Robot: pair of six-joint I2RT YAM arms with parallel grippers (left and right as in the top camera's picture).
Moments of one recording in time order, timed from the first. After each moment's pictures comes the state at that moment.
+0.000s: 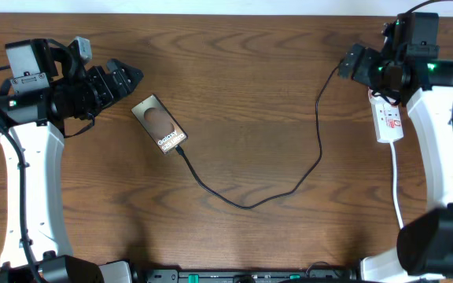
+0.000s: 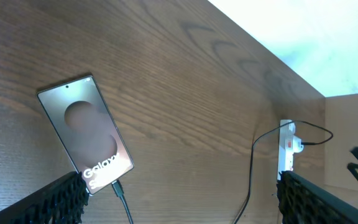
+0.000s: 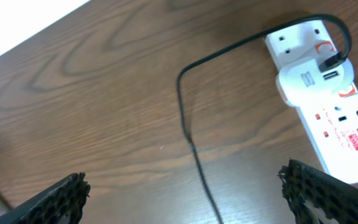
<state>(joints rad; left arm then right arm) 0.24 1.48 1.41 -0.87 0.63 -0.33 -0.04 1.70 1.58 -0.85 -0.12 0.37</state>
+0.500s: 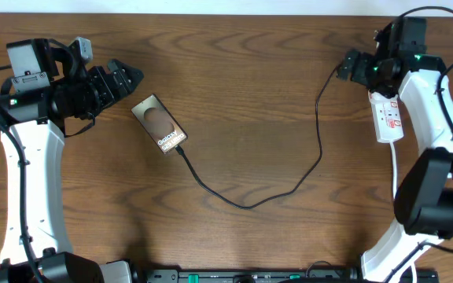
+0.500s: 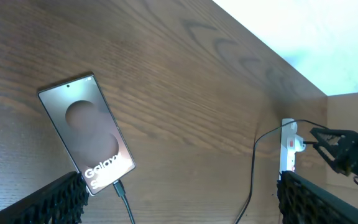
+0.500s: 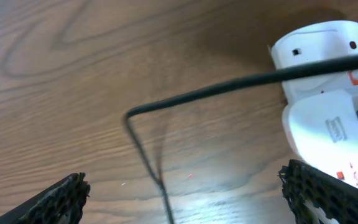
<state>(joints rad) 0.24 1.49 1.41 -0.87 0.63 -0.32 -0.11 1.93 1.59 -0.70 -0.18 0.26</state>
